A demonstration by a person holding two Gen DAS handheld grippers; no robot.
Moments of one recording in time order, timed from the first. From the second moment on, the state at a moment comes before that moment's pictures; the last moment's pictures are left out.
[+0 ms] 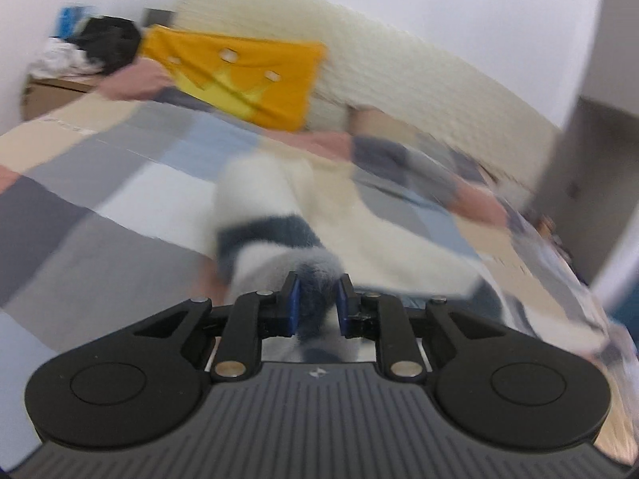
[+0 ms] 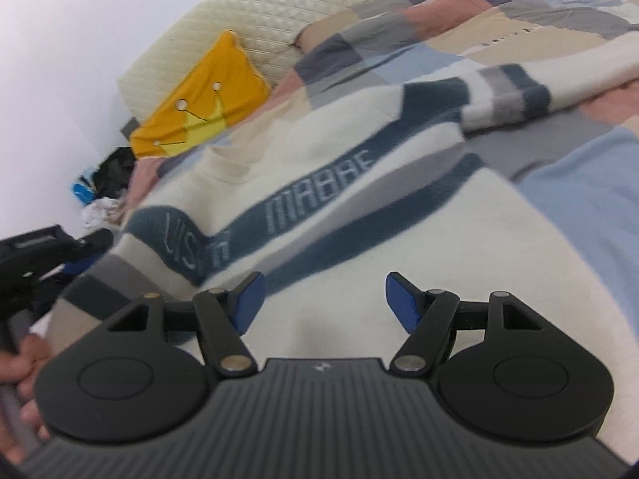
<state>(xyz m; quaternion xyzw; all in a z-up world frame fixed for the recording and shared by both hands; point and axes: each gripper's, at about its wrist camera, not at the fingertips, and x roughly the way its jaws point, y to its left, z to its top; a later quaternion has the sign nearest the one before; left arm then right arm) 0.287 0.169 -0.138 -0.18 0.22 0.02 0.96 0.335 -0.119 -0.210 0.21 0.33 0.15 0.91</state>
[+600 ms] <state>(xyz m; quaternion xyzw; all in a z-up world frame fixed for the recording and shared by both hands) 0.287 0.095 -0.193 -0.18 0.33 -0.08 0.92 0.350 -0.148 -0.215 0.23 0.32 0.09 0.91</state>
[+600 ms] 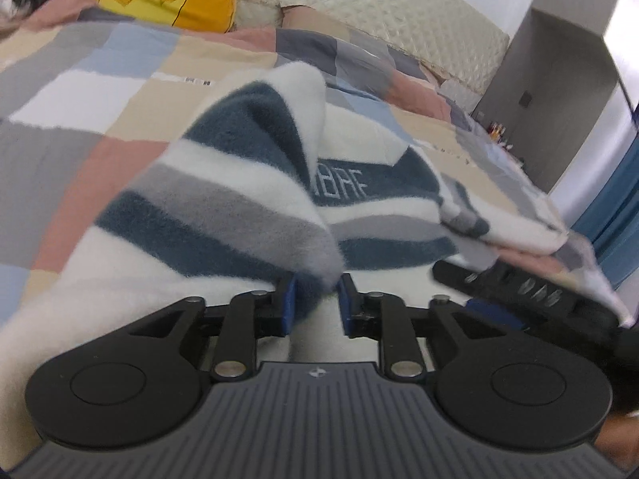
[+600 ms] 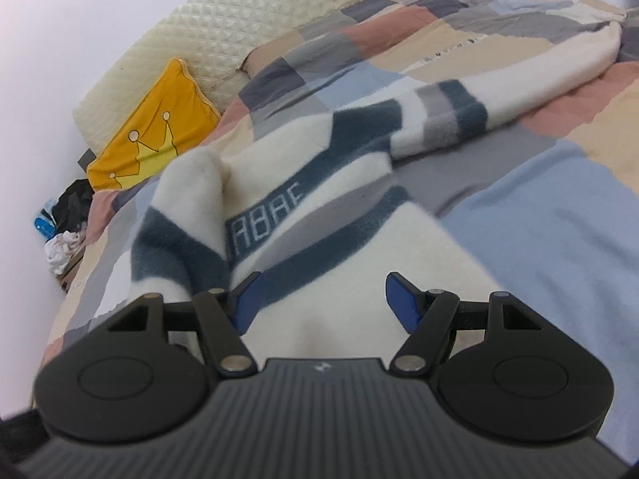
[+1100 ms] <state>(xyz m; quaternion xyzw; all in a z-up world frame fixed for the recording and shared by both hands) 0.168 0.187 -0.133 -0.32 0.28 0.00 0.91 0.340 -0.126 -0.211 0.18 0.33 0.13 0.92</state>
